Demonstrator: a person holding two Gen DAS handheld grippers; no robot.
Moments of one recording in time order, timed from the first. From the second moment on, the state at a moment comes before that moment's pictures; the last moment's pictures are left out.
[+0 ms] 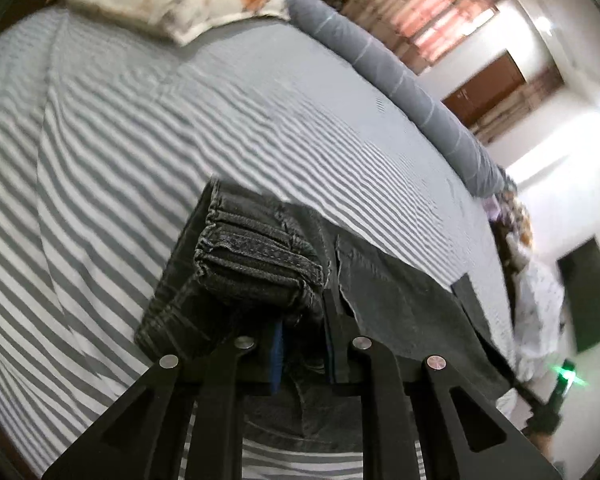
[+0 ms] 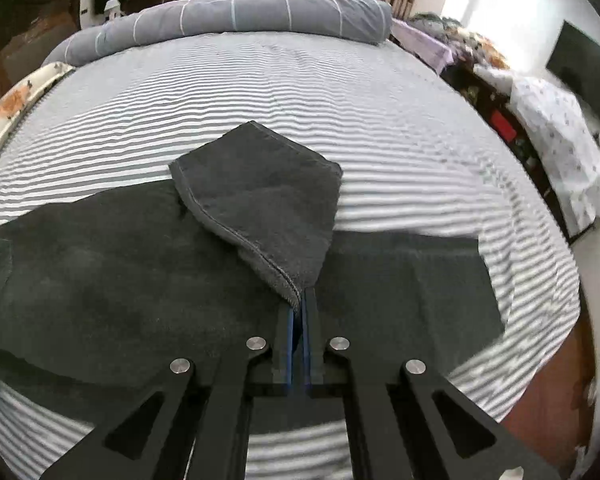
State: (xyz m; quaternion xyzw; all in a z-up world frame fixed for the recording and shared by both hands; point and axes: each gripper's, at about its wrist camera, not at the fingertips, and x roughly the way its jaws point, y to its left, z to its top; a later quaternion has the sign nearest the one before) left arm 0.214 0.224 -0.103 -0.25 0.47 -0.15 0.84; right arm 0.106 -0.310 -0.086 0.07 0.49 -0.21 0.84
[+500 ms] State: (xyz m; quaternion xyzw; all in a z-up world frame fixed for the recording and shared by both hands) left arm 0.205 0.221 -0.157 -0.14 0.55 -0.14 0.81; right arm 0.050 -0.304 -0.115 0.12 0.51 -0.22 0.82
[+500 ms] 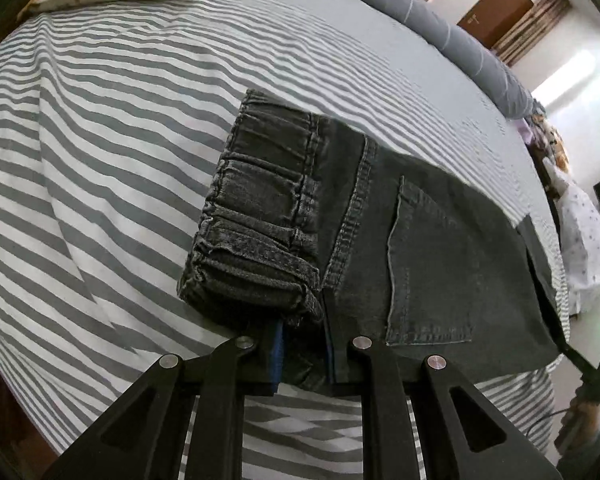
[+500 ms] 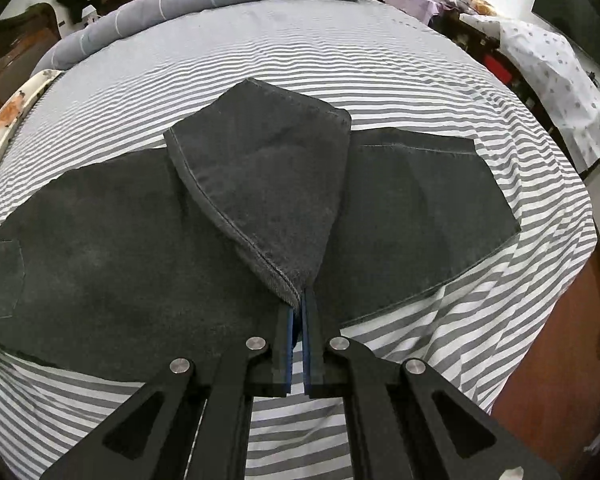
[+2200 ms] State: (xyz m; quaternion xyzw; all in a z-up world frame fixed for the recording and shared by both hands) left arm 0.059 -0.073 -0.118 0.09 0.49 -0.35 0.80; right arm 0.086 -0.309 -0.144 0.01 0.58 -0.06 0.81
